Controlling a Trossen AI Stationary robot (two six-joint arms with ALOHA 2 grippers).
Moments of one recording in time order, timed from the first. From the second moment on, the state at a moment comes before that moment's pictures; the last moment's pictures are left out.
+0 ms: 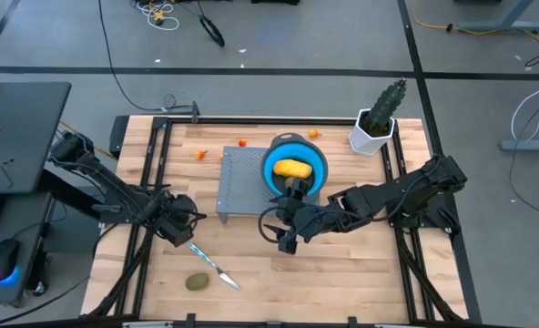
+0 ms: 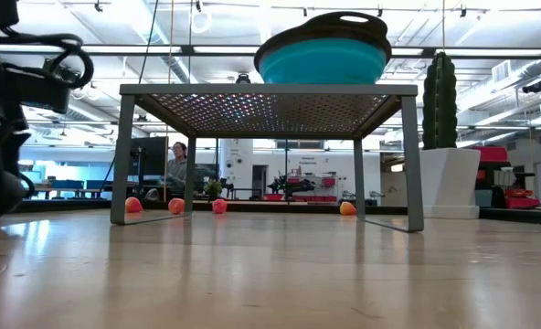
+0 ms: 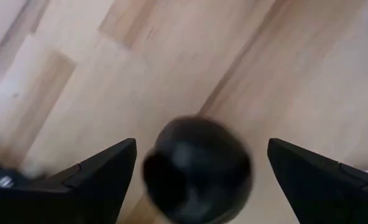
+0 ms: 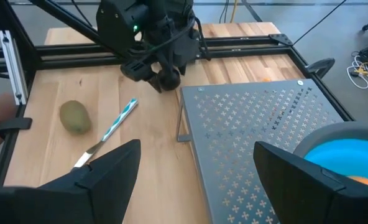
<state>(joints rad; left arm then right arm) -0.62 1.11 0.51 -0.90 -0.34 -1.18 0.38 1.69 1.60 -0.58 0.51 0.28</state>
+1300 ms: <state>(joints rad) -0.62 1.11 0.45 -0.77 -0.34 -1.10 0.38 1.69 1.57 -0.56 0.52 0.28</state>
